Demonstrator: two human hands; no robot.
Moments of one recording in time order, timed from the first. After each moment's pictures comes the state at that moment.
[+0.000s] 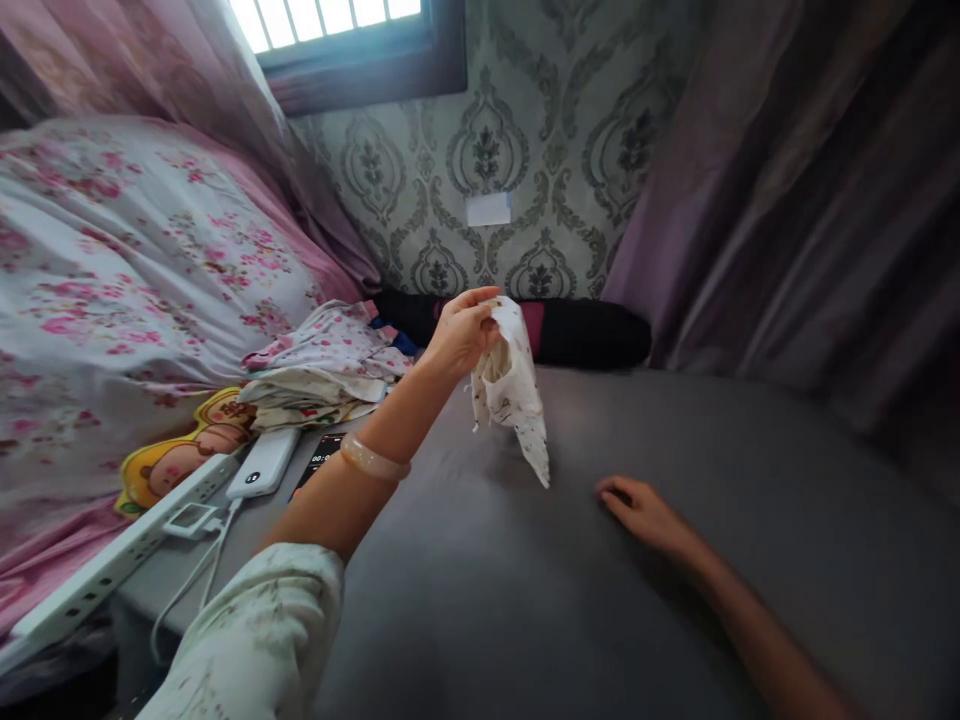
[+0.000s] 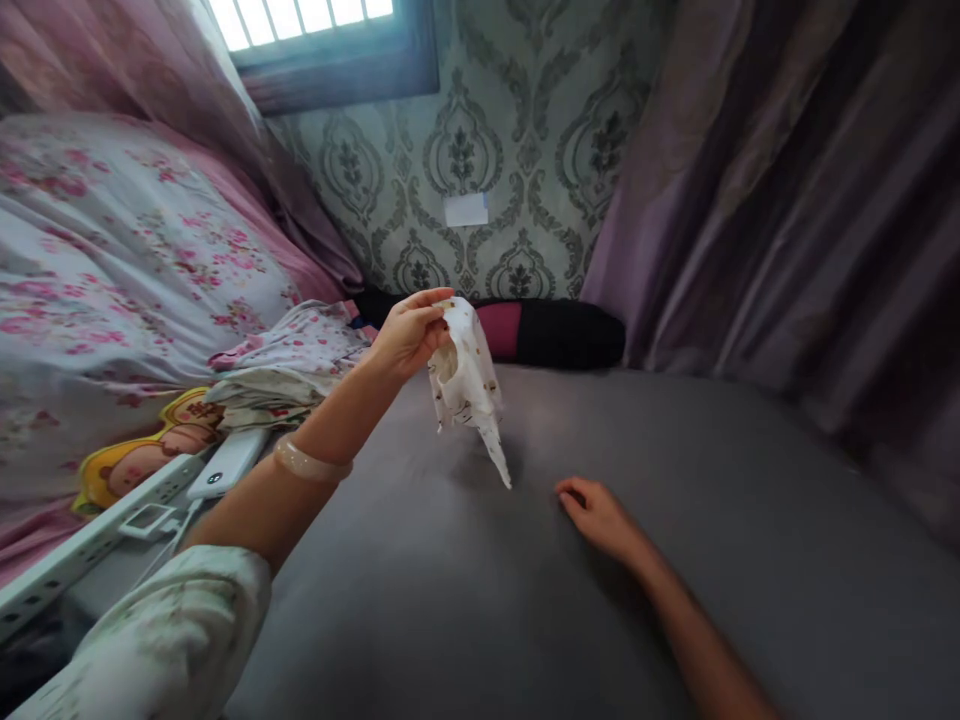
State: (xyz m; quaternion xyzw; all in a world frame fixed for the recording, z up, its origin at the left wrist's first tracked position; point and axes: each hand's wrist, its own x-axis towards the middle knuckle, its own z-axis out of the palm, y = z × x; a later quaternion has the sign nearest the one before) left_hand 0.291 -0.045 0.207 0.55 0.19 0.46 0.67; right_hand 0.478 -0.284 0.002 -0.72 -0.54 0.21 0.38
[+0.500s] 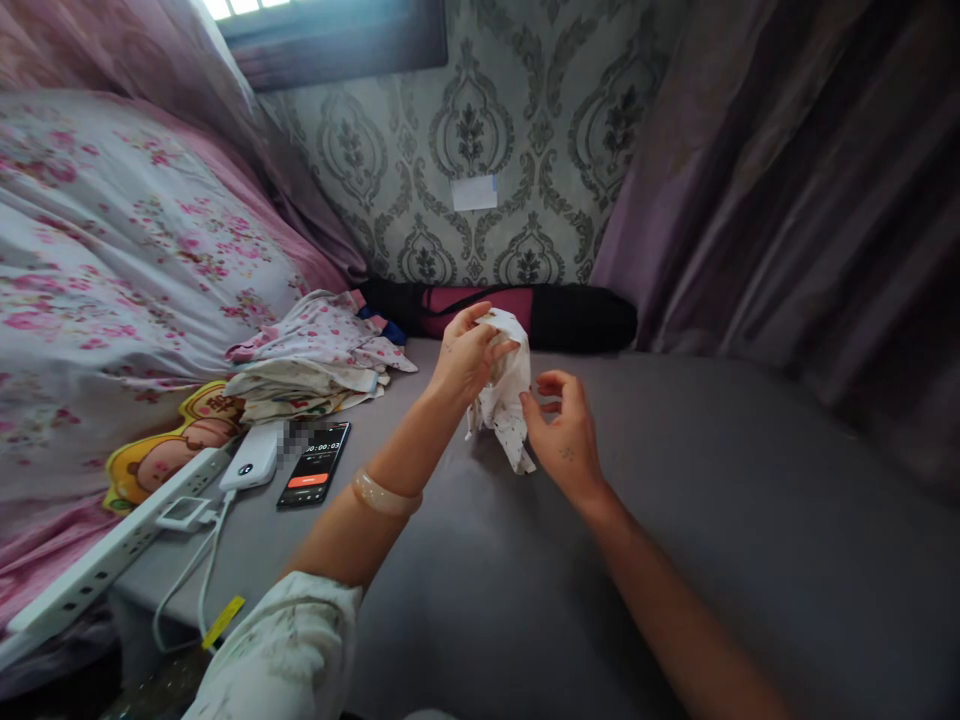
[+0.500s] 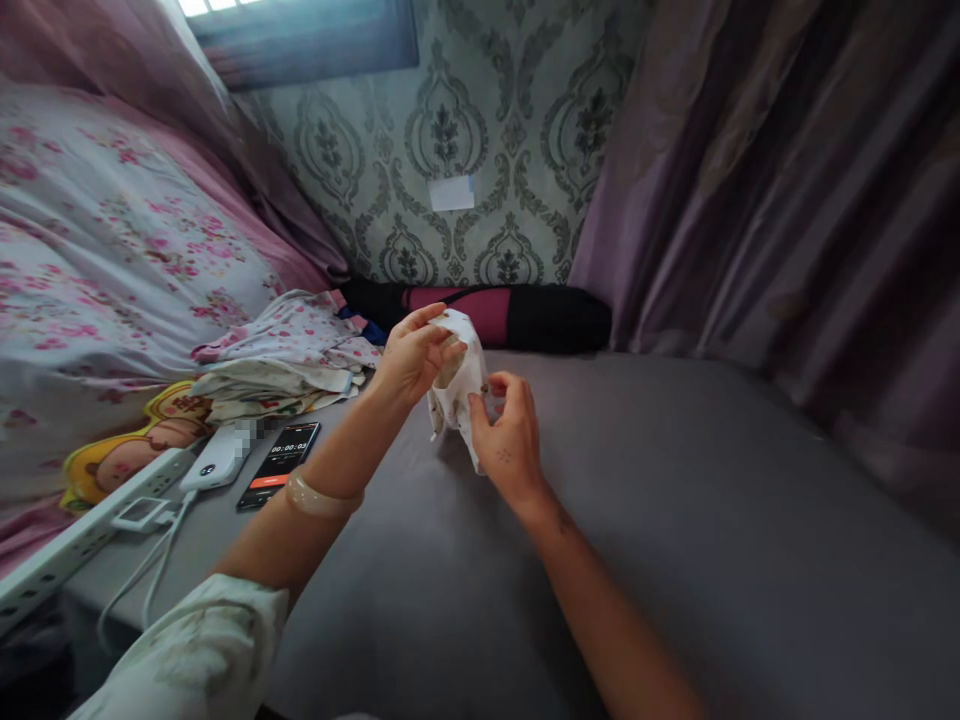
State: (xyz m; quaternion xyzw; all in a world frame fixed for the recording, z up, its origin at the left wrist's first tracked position) left_hand 0.292 -0.091 0.178 0.47 0.19 0.49 0.71; right_hand 0.361 -0.216 0.101 -0.65 -0.47 -0.04 0.59
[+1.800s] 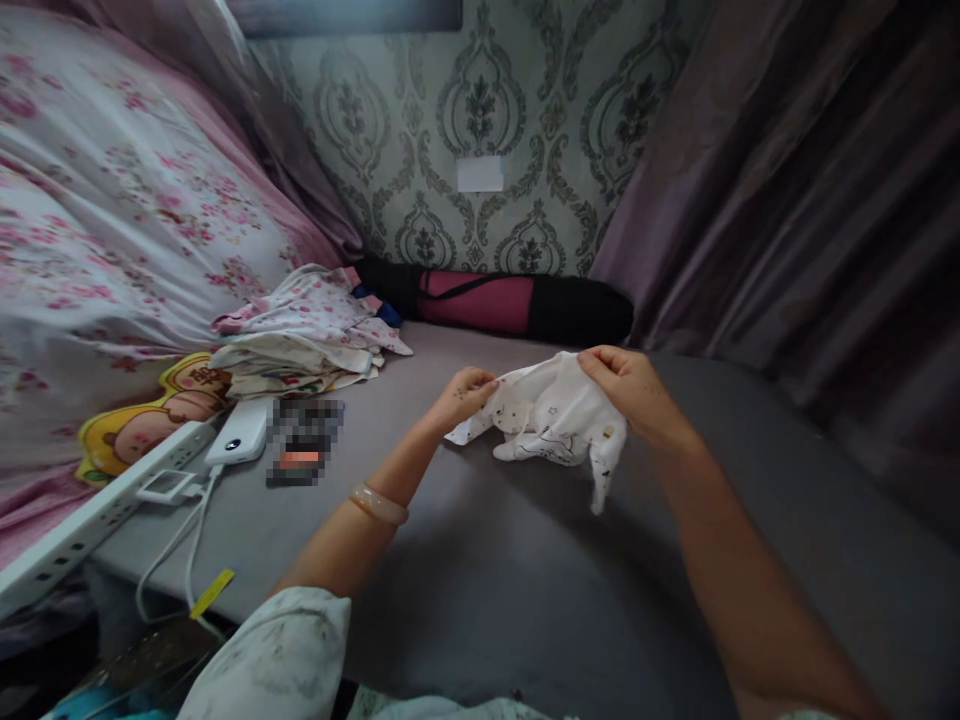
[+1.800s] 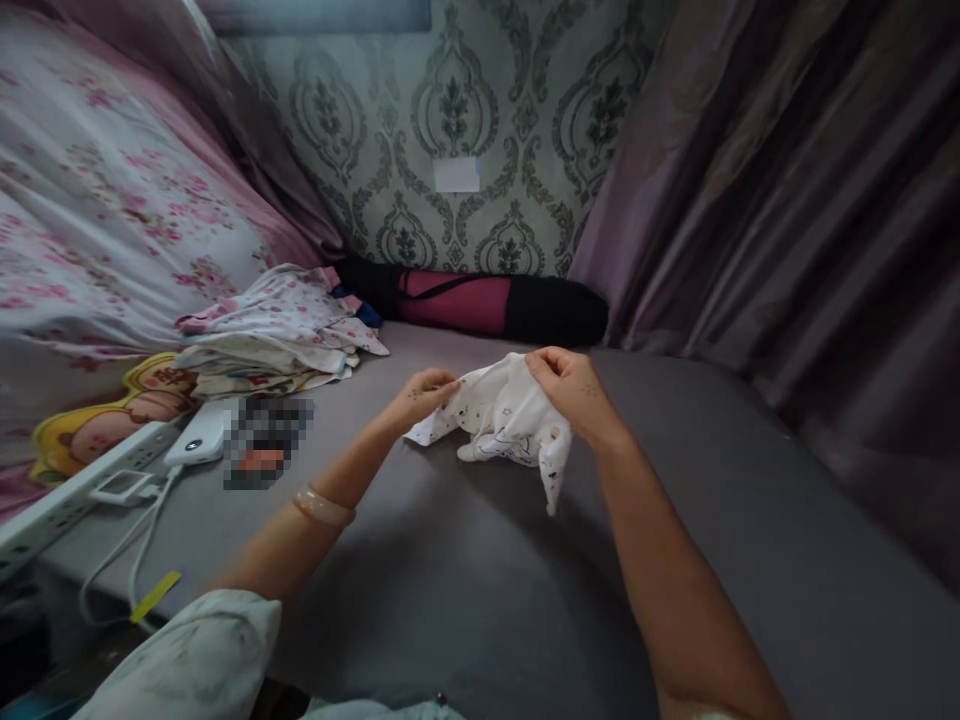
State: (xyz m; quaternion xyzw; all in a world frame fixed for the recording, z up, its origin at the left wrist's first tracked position) left_hand 0.262 -0.072 0.065 0.76 0.27 0.32 0.50; right_hand 0.430 -0.239 0.159 -0.66 -0.46 0.19 0.55
